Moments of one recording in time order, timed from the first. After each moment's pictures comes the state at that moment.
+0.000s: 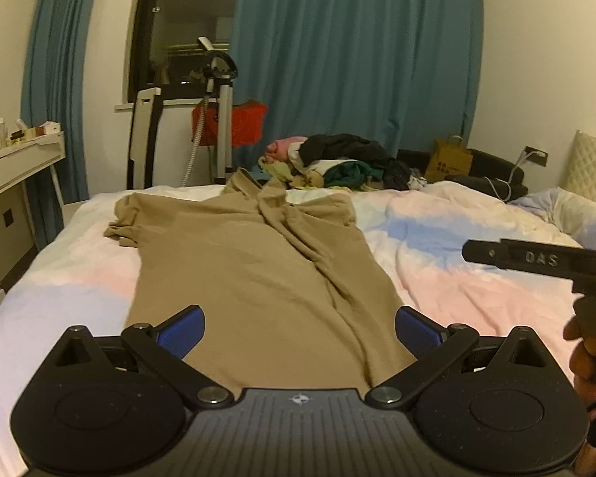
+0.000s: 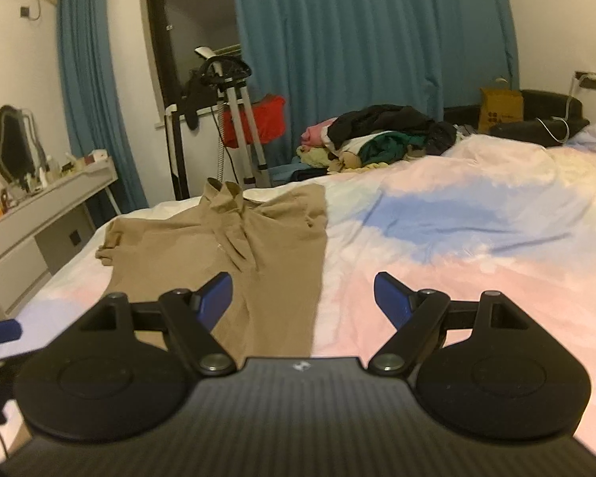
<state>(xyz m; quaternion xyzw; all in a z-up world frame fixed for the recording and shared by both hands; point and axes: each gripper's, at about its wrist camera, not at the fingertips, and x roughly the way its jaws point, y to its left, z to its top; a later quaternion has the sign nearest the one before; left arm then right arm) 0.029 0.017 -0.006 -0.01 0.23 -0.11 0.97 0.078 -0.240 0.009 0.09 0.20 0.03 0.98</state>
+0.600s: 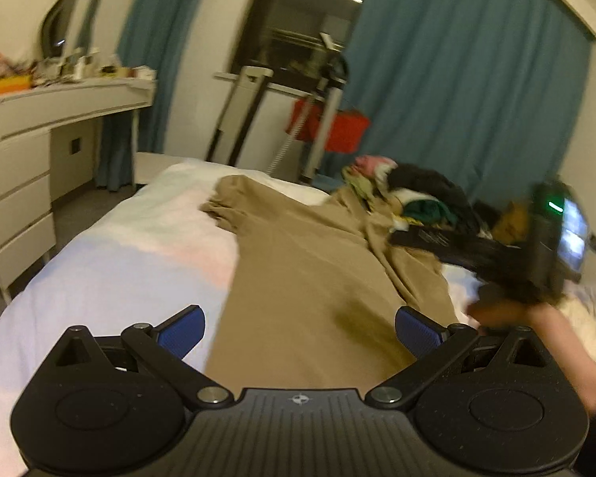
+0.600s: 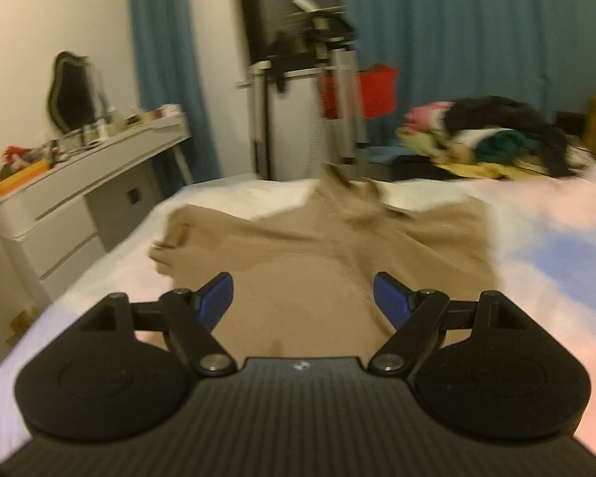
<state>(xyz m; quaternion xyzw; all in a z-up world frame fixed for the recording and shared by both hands) 0.050 0.120 0.000 -0.15 0.25 0.01 0.96 0.264 -0.086 0.006 0.05 0.23 0.17 0.96</state>
